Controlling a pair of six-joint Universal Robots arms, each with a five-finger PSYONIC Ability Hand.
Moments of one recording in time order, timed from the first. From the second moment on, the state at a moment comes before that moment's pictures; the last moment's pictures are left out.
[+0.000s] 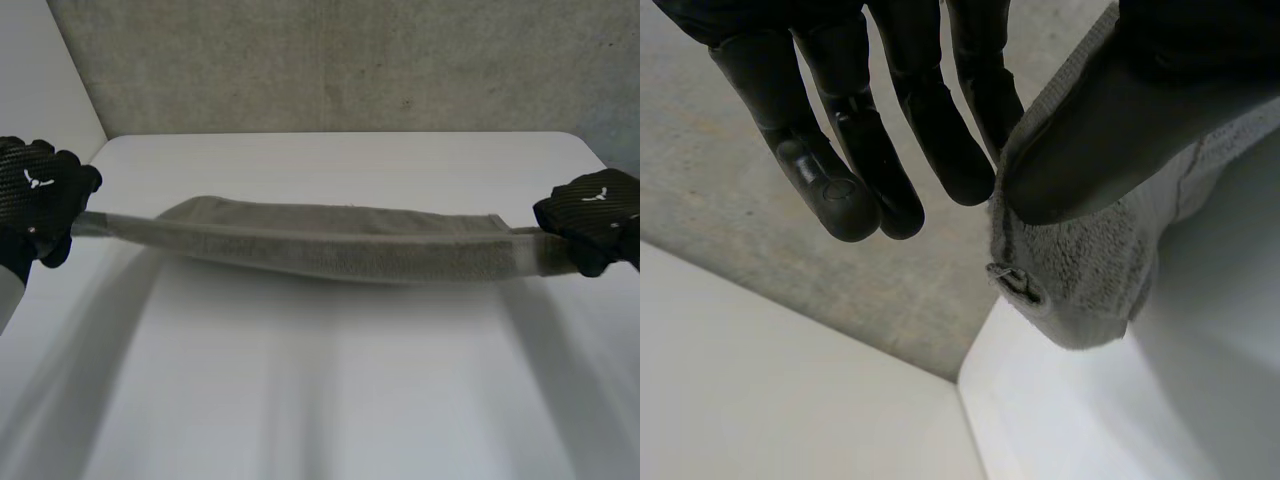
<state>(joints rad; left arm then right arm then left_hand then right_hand) 4.68 -1.35 -2.00 3.38 -1.31 3.89 1.59 -1.51 1.58 0.34 1.21 2.35 1.45 1.52 1.54 1.52 1.49 1.32 1.30 1.34 1.34 1.15</state>
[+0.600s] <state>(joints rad) 4.55 -2.11 -1.51 3.45 -1.42 3.90 1.67 -0.98 1.12 0.42 1.24 2.40 1.45 1.52 1.55 1.52 1.49 1.32 1.30 1.34 1.34 1.15</state>
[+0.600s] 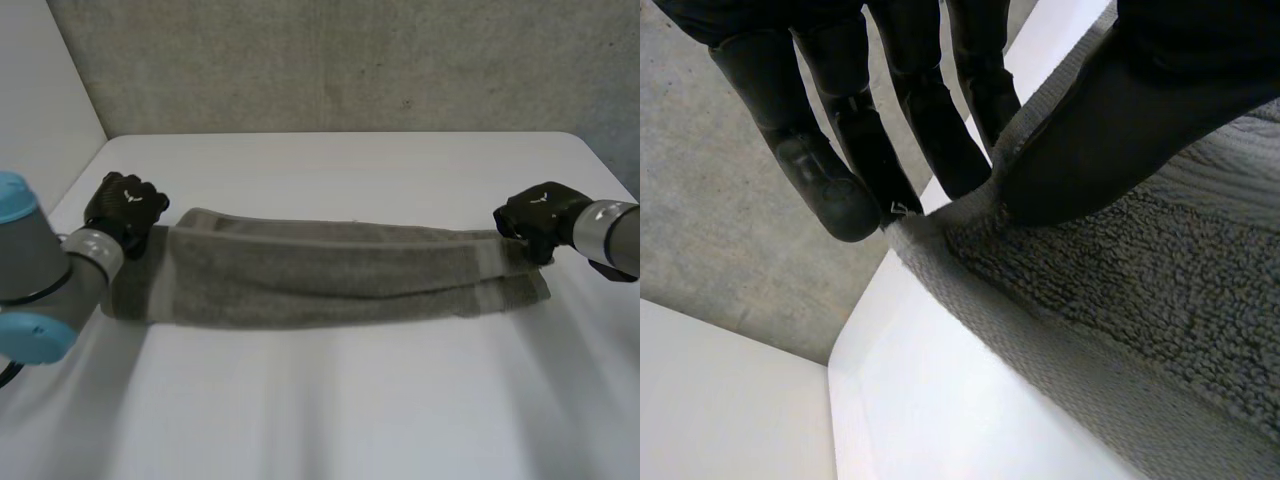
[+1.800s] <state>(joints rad) 4.39 -2.11 -1.26 3.34 -1.66 3.79 1.77 -1.09 1.18 0.08 1.42 2.57 0.27 0.26 0.25 0.27 0.23 0.23 0.26 0.24 0.25 0.06</state>
